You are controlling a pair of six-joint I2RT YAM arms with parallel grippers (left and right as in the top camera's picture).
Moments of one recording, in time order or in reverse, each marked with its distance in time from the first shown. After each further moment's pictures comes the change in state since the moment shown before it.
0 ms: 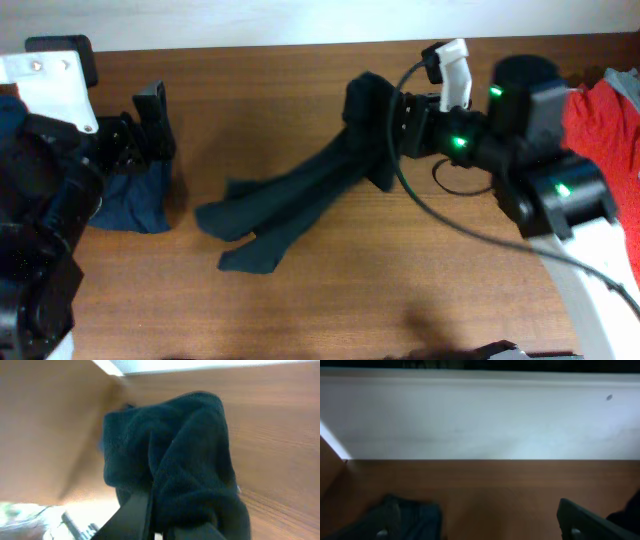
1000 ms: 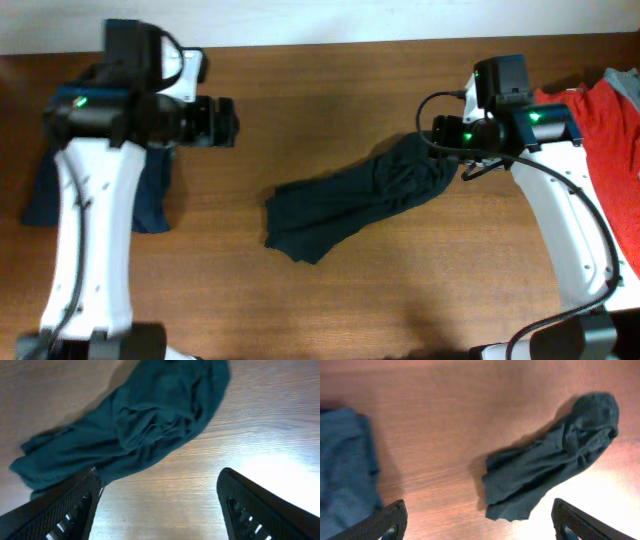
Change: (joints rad) left arm -0.027 0.478 0.002 -0.273 0.240 0.046; right arm -0.187 0.278 -0.001 -0.376 0.388 -0.126
